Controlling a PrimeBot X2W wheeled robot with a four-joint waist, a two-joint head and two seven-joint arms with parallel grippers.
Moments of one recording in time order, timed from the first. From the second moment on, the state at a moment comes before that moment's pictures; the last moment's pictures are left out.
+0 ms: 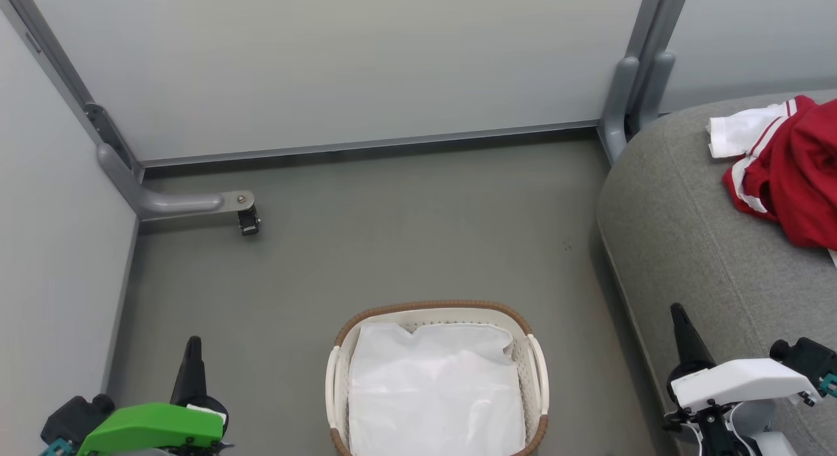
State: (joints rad) left arm -0.01 0.06 0.02 0.27 -1.06 -0.08 -0.04; right arm -0.07 -0.04 -0.05 0.28 0.98 0.13 -0.04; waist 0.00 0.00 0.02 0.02
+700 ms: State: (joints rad) left arm -0.04 0.06 0.05 0.26 -1.25 -0.10 0.01; right arm -0.08 -0.04 -0.07 0.27 1.20 0.13 0.01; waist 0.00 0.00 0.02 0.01
